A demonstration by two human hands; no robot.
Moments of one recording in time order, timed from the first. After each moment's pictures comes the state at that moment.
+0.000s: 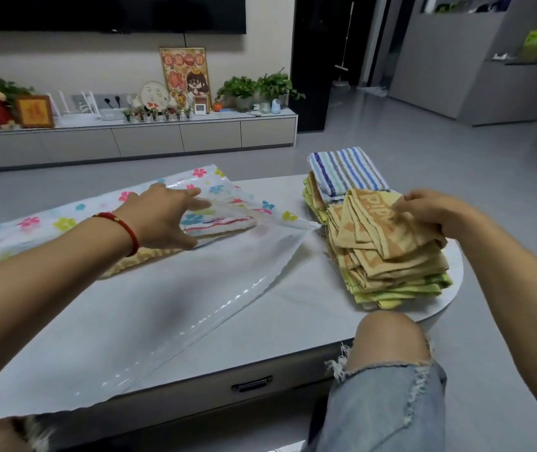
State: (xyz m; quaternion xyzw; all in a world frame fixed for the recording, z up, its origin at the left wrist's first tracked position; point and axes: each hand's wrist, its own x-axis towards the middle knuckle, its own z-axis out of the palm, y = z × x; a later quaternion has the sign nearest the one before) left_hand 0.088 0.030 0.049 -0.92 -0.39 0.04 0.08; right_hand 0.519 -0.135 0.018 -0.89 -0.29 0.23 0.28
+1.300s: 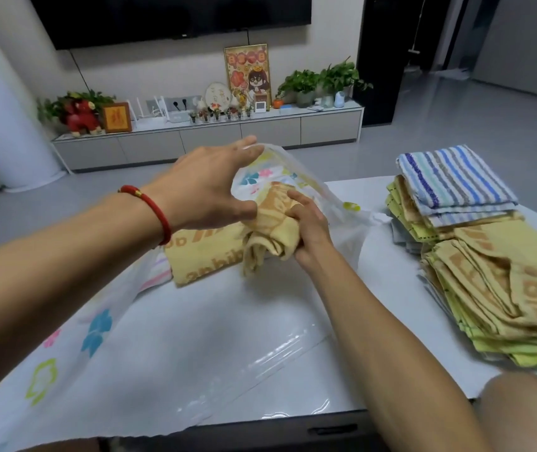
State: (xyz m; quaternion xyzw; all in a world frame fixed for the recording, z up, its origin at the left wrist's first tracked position) left_hand 0.063 0.036 0.117 -0.91 -0.40 -0.07 0.03; right_hand 0.234 0.073 -0.057 -0.44 -0.16 0.52 0.71
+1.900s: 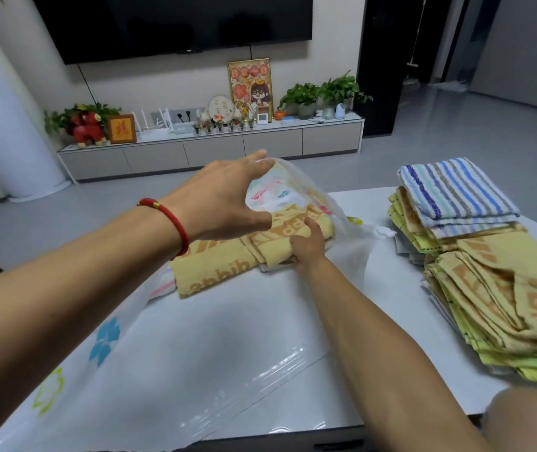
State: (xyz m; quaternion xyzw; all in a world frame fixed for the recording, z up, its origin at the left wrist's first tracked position) left_hand 0.068 0.036 0.115 -0.91 -0.40 -0.10 0.00; right_hand 0.242 0.112 -0.104 -0.56 -0.22 0.47 0.65
